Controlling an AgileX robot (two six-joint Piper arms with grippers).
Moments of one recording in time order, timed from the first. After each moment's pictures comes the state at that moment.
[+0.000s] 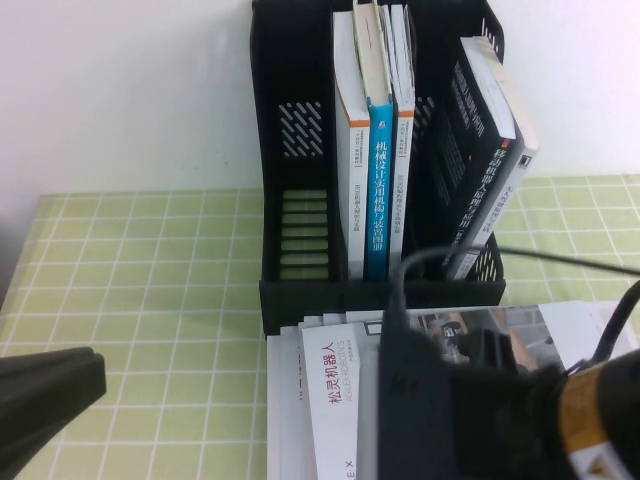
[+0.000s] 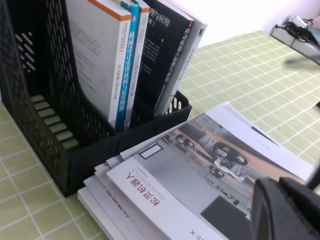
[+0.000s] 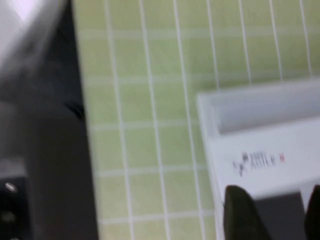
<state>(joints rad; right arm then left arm) 1.12 1.28 -1.10 0.05 0.93 -0.42 -0.15 0.51 -0.80 -0.75 0.94 0.47</state>
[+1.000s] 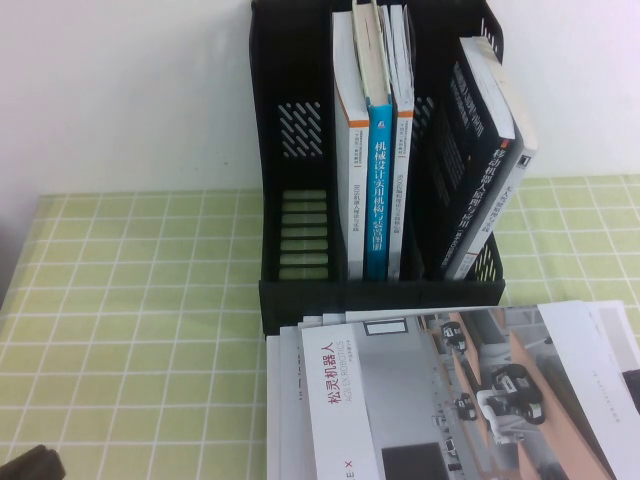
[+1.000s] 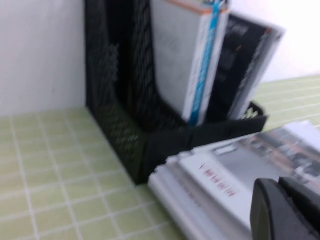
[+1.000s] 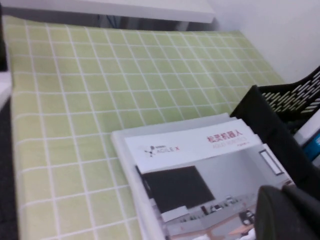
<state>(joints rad) 1.12 0.38 -0.54 -0.15 0.68 -0.19 -0.15 0.10 -0.36 -0.62 0.66 0.36</state>
